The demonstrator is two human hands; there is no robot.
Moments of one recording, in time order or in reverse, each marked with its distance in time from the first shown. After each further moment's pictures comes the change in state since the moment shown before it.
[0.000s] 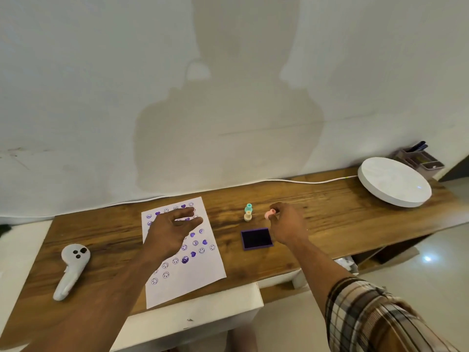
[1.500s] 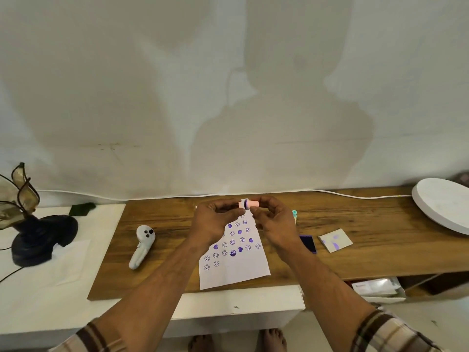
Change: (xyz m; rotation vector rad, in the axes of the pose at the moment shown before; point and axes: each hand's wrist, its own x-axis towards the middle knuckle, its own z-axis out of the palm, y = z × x) left_hand -0.034 0.024 -0.041 -0.343 0.025 0.107; right_hand -0.104 -0.161 0.010 1.024 -0.351 -0.184
